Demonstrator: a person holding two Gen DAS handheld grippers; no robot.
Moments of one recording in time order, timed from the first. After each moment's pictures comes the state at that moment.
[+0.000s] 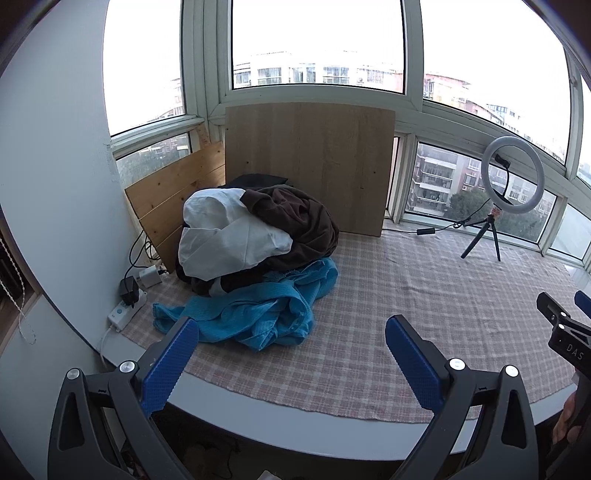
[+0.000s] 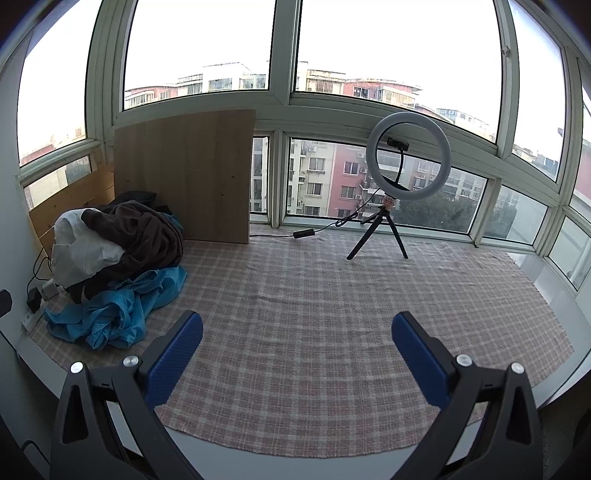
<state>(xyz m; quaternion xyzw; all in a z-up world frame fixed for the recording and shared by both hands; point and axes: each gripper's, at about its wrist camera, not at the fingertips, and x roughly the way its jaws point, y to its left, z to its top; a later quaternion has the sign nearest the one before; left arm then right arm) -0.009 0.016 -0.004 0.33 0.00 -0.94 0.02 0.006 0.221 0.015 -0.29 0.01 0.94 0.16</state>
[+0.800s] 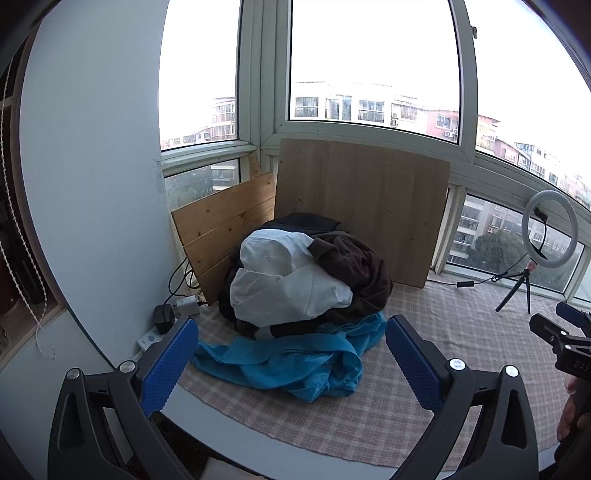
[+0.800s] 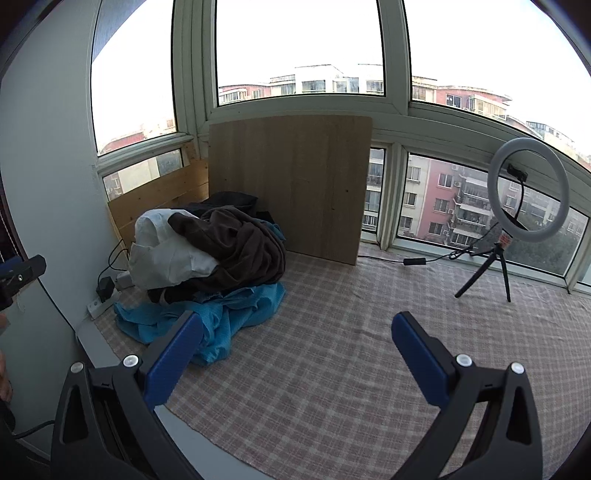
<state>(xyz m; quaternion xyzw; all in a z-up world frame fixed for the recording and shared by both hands) -0.053 -0.080 0.016 0.26 0.04 -0.96 0.08 -0.087 0.164 0.031 -0.27 0.01 0.96 -0.05</state>
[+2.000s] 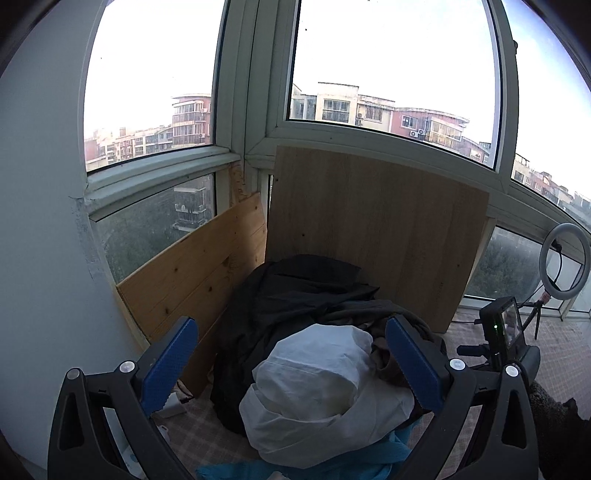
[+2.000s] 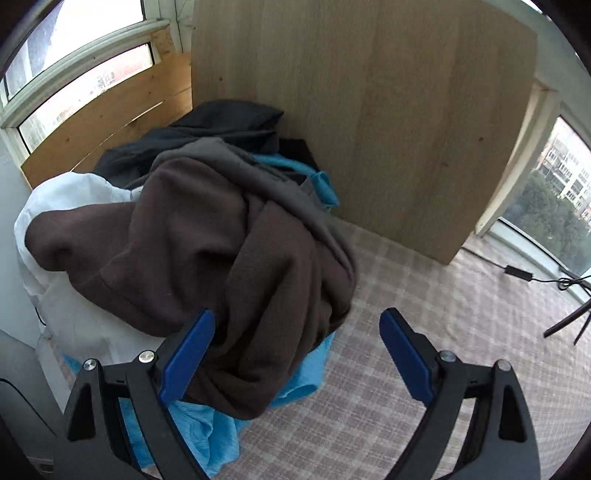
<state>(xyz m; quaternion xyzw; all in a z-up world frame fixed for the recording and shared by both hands) -0.281 -0.187 0.012 0.27 0.05 -0.96 -0.01 -0.413 0.053 -0.102 -0.49 -0.03 0.87 -0.09</state>
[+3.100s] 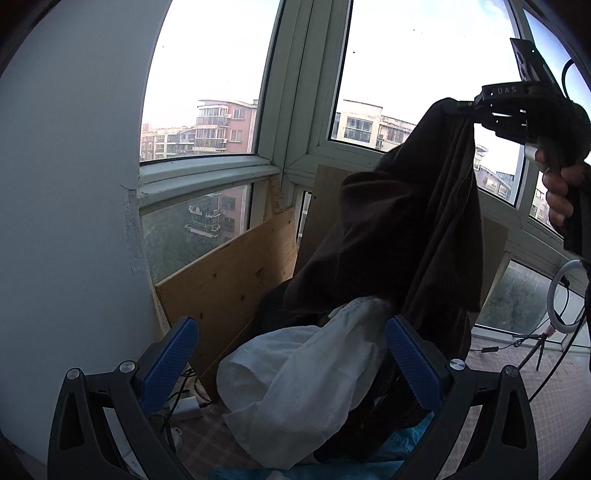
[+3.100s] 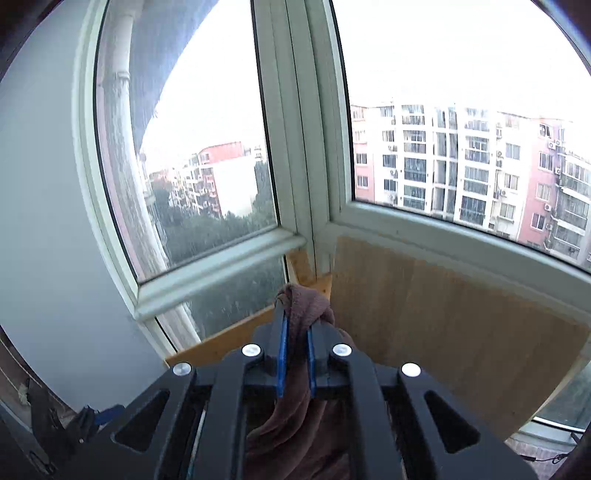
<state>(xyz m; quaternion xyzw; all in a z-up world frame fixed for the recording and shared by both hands) -0.257 -0.240 0.031 0.23 0.09 -0.97 0.03 -0.437 -0.053 0.241 -0.21 0.00 0.95 -0.25</state>
